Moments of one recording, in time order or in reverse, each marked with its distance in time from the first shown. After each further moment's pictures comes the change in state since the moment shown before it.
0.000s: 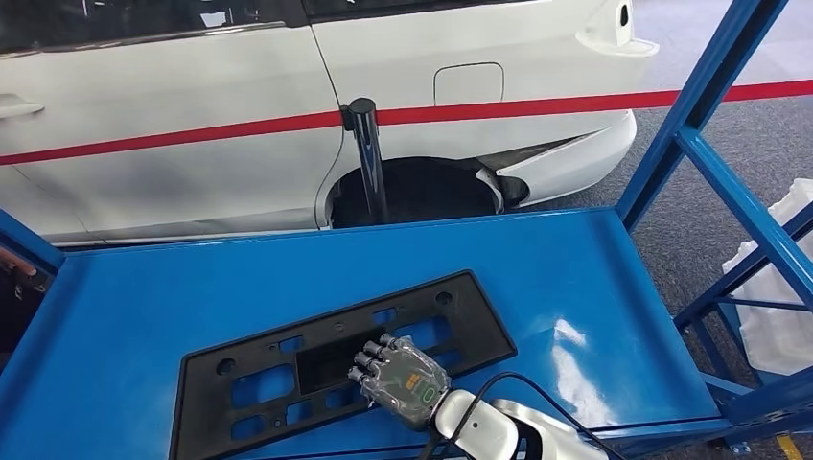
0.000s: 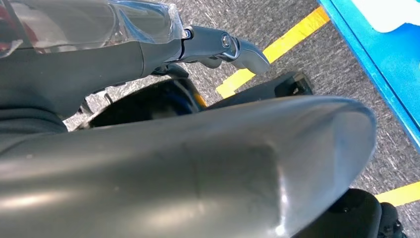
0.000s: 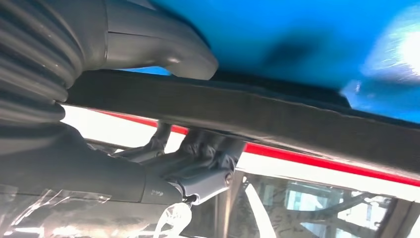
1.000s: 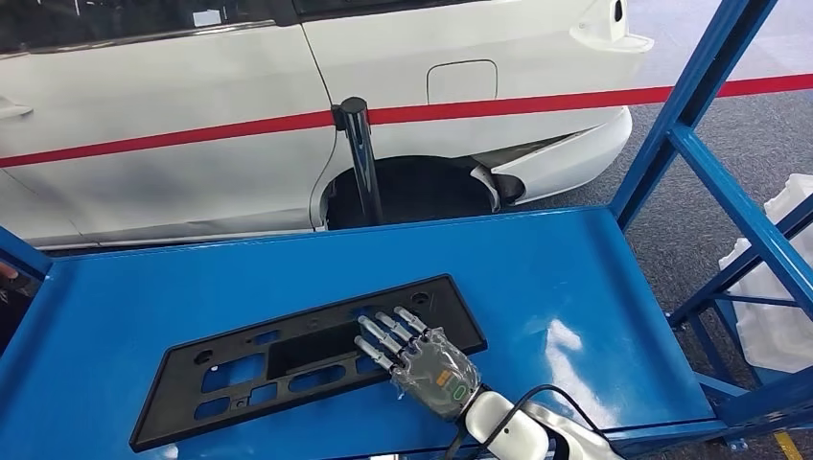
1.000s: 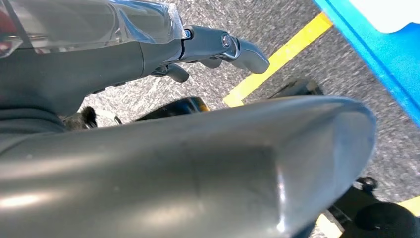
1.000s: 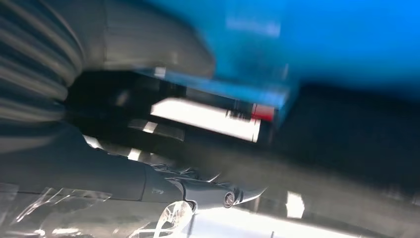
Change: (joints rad) left arm -0.017 0.031 -0.033 0.000 -0.026 -0.024 0.032; right arm 0.041 -0.040 -0.110 -0.029 0.186 -0.139 -0.053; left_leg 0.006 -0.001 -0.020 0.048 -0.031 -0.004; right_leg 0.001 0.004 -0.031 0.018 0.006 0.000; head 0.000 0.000
